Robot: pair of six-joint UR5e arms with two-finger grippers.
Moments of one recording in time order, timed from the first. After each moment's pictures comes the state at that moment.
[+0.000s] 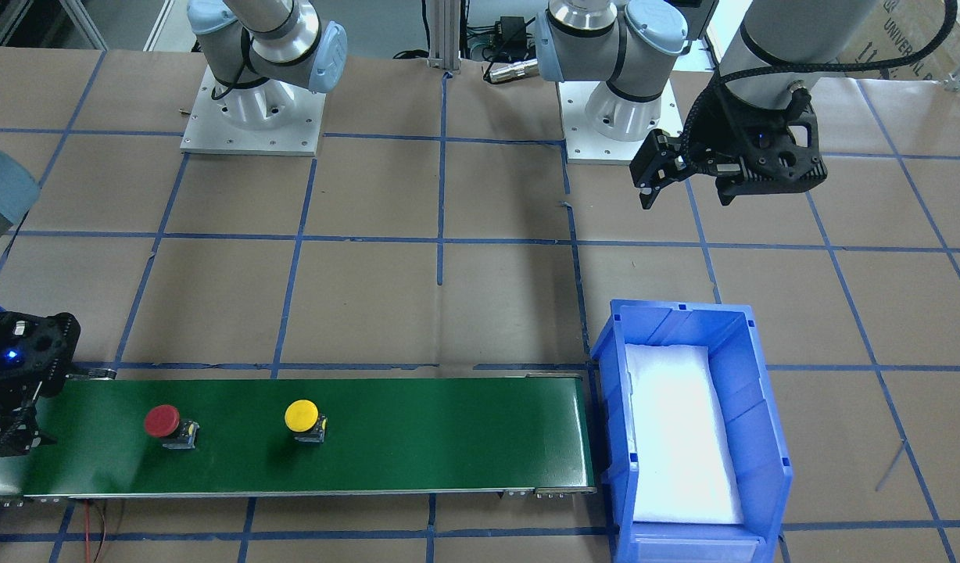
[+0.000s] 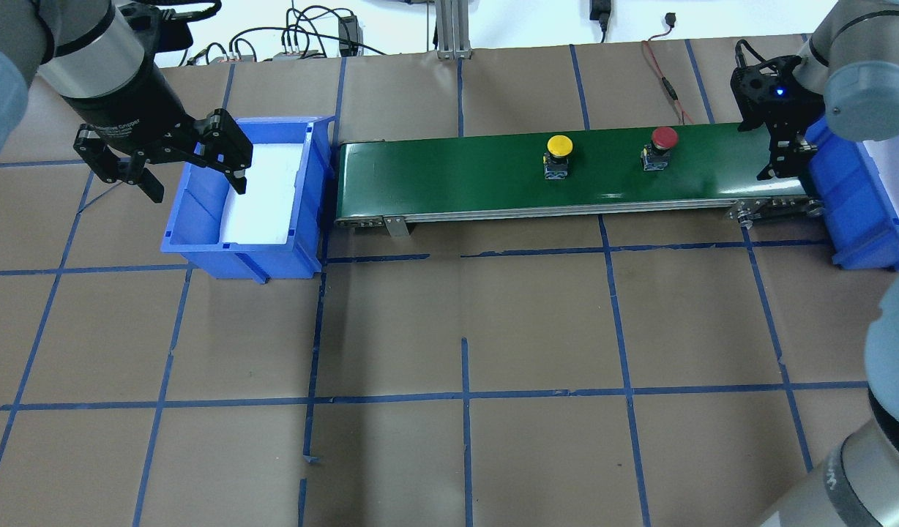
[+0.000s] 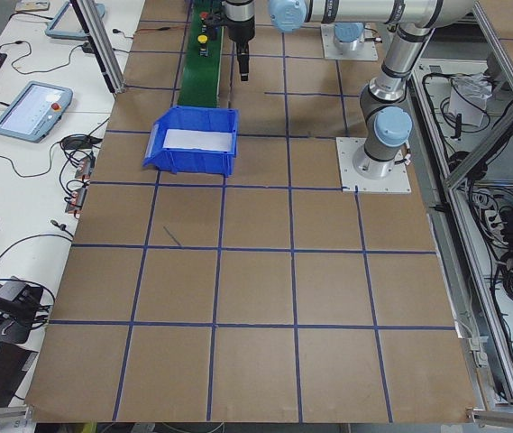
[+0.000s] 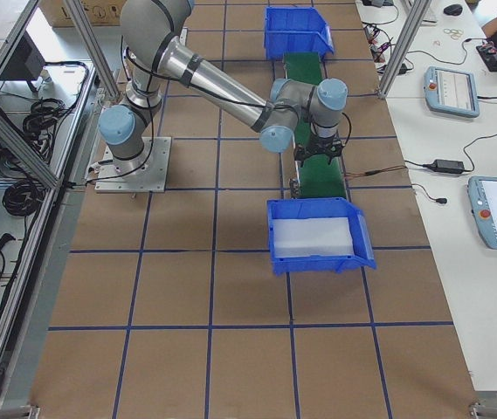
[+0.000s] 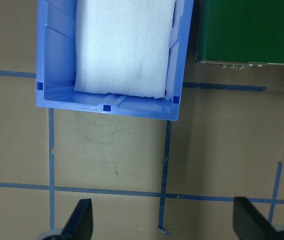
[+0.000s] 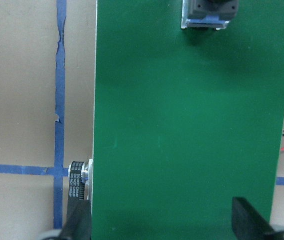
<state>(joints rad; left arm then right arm) -1.51 -1.56 -1.57 -1.63 1.58 -0.01 1.22 -1.13 1.56 -2.05 -1.54 -1.99</state>
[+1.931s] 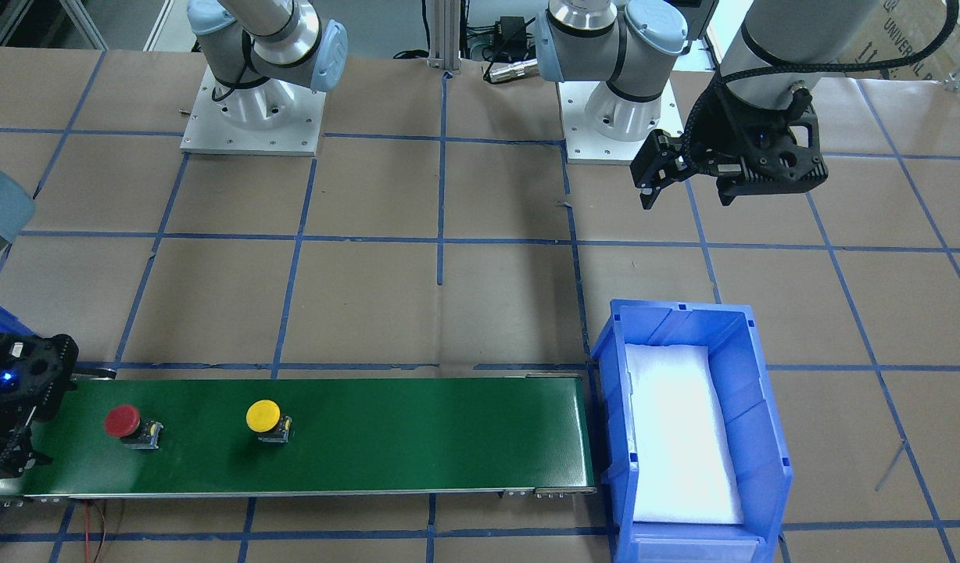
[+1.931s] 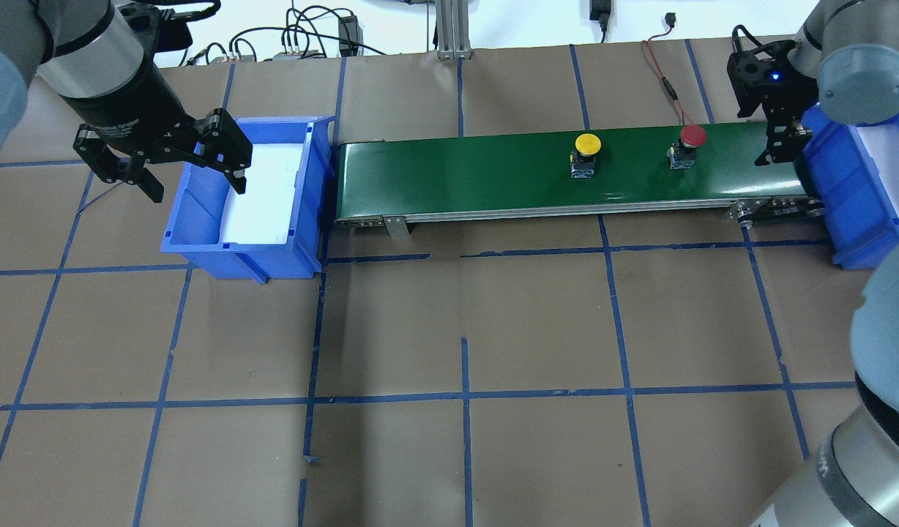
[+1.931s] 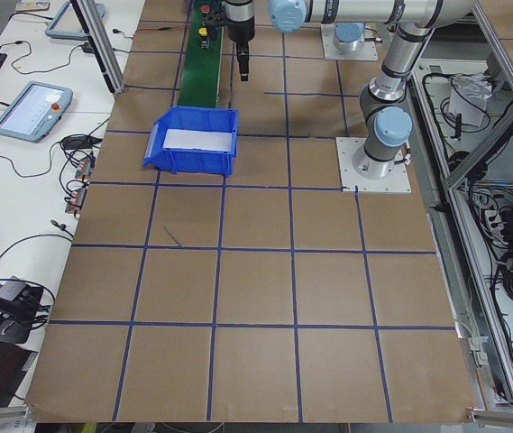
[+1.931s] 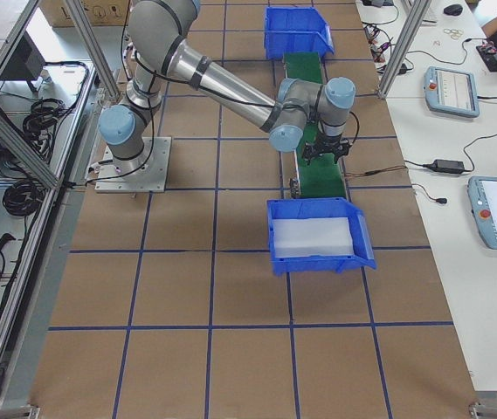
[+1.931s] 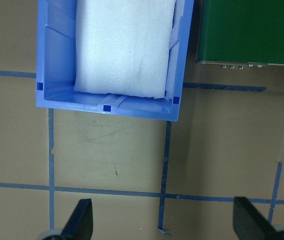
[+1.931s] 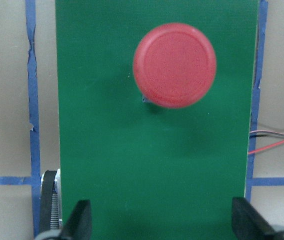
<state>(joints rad) -1.50 -1.56 -1.57 -1.63 1.58 -0.01 1.24 -1.08 1.51 -2.04 -1.53 -1.92</state>
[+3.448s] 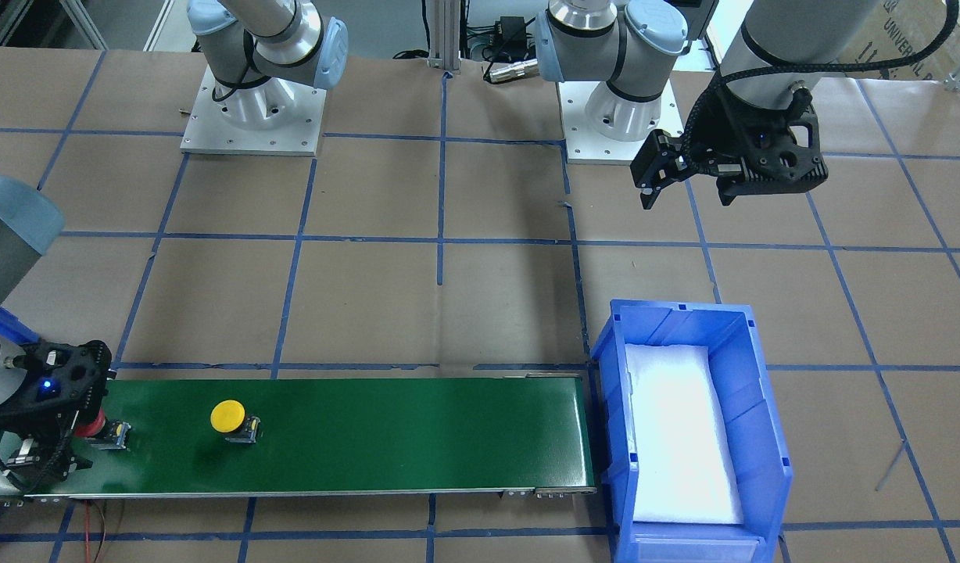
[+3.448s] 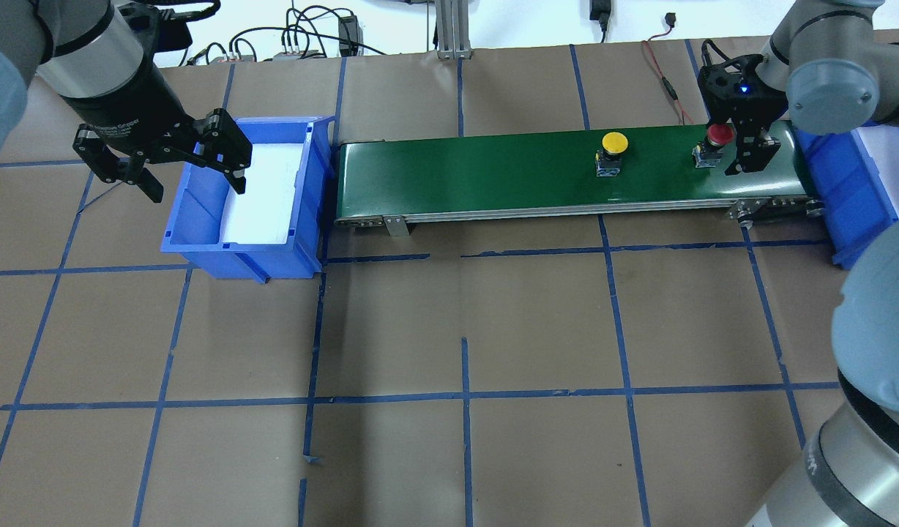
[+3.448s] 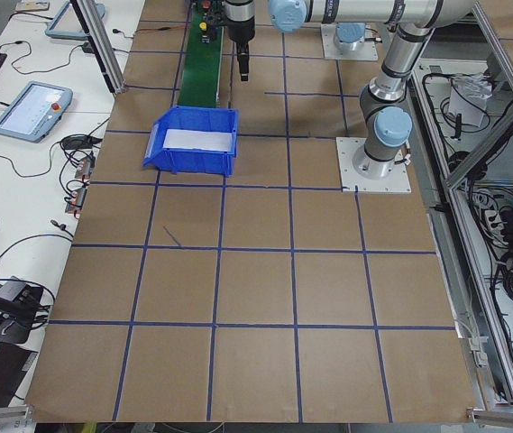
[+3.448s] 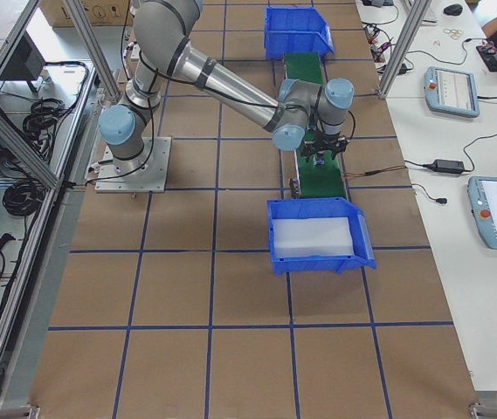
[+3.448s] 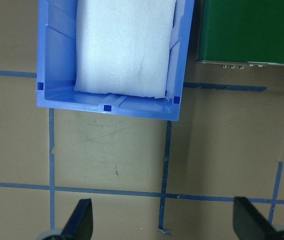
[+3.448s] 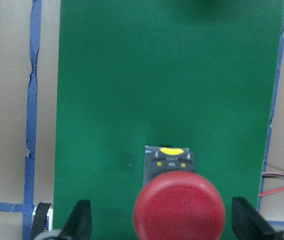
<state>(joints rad) -1.50 -1.56 -1.57 -1.63 1.58 -0.01 1.27 -1.06 1.51 -2.05 -1.52 -1.97</state>
